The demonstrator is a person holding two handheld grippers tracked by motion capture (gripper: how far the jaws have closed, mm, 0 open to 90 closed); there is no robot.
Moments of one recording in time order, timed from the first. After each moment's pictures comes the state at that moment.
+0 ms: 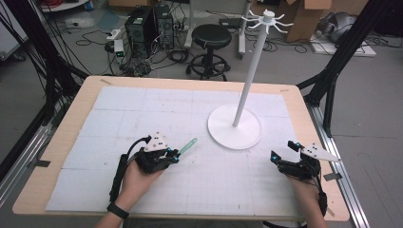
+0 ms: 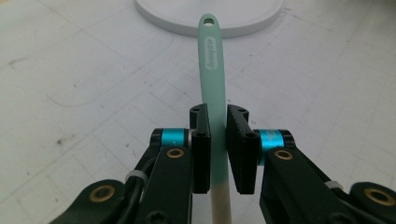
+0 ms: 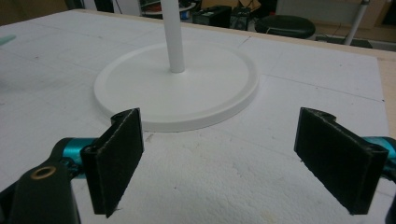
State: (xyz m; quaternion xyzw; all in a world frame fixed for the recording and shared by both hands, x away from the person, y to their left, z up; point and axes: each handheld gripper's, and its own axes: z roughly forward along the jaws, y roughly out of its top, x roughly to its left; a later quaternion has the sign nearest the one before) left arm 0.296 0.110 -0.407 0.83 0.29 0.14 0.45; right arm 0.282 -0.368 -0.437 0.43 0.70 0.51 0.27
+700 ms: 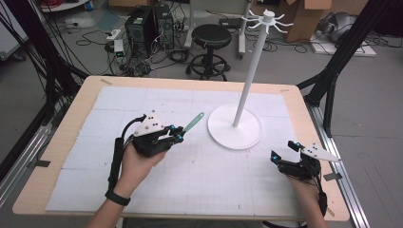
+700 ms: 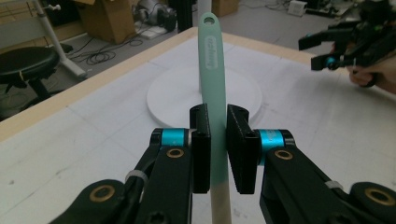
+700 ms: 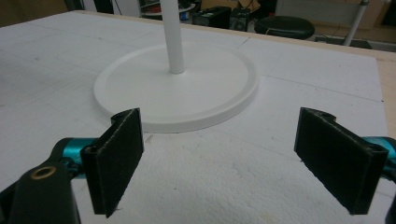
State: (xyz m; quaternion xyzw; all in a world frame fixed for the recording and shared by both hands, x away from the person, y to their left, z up) left arm 0.304 0.104 -0.335 0.78 0.24 0.18 0.54; right arm 0.282 -0.368 -0.437 0.43 0.70 0.51 0.27
